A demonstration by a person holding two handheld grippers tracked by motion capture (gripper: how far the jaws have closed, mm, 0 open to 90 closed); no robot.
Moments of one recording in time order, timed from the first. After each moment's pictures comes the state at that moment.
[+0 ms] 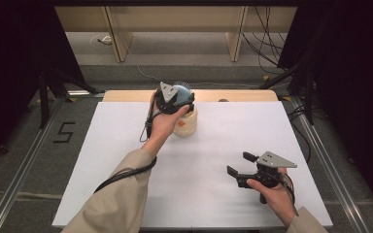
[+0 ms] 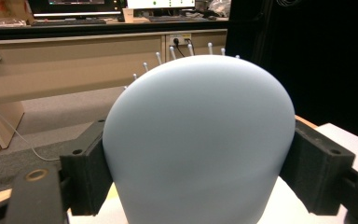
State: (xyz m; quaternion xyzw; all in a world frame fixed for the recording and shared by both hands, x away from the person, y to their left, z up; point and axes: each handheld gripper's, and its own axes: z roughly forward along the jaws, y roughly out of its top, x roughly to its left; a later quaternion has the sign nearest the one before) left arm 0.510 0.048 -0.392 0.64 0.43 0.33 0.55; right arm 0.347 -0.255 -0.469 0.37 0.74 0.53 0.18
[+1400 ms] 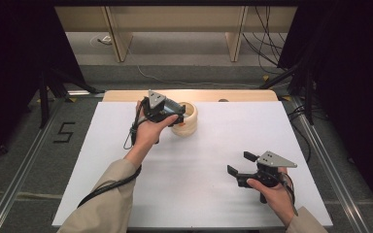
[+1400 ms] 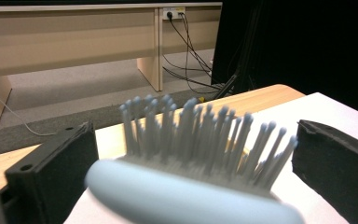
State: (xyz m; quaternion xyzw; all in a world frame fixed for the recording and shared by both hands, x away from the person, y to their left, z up) left arm 0.490 0.084 -0.399 0.67 0.44 0.29 0.52; right arm 0.348 -0.255 -0.469 0.37 0.74 0.53 0.19
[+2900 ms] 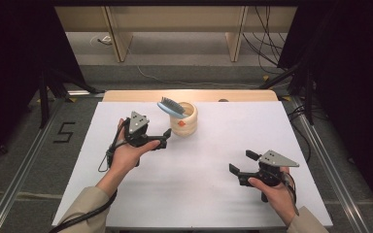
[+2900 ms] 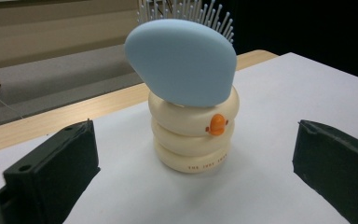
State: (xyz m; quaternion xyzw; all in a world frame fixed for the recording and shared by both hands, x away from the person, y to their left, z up) left arm 0.415 0.129 -0.409 0.71 0.41 0.28 0.51; right arm 0.349 -0.259 -0.466 0.38 0.74 0.53 0.20
